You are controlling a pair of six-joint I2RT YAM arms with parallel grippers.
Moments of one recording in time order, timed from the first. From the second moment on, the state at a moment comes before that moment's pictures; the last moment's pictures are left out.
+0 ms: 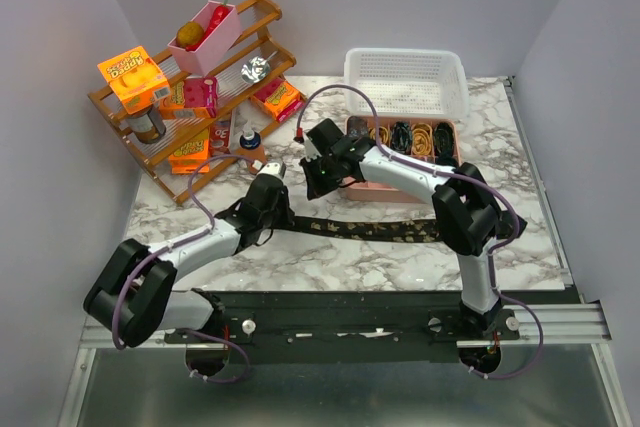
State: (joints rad) left arm -0.57 1.27 0.54 0.01 -0.08 -0.54; right arm 0.79 2.03 1.59 -0.52 -0.22 0.24
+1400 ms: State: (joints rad) left arm -0.61 1.21 0.48 0.14 -0.04 -0.61; right arm 0.79 2.02 1.55 -0.45 -0.36 0.24
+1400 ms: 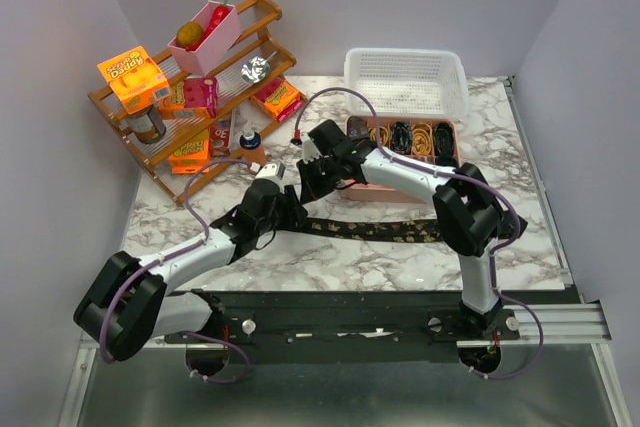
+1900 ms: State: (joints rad) left arm -0.47 1.15 0.41 0.15 0.06 -0.63; right arm 0.81 2.02 1.52 -0.40 -0.45 0.24
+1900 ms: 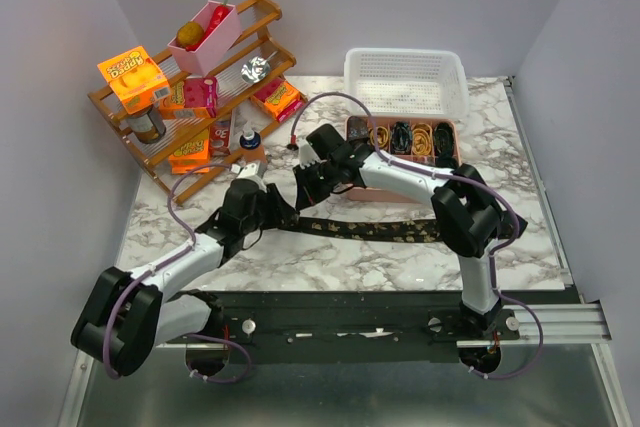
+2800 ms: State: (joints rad) left arm -0.27 1.15 0.36 0.18 0.24 -0.64; right arm 0.83 2.10 1.49 -0.39 -0.47 0.24
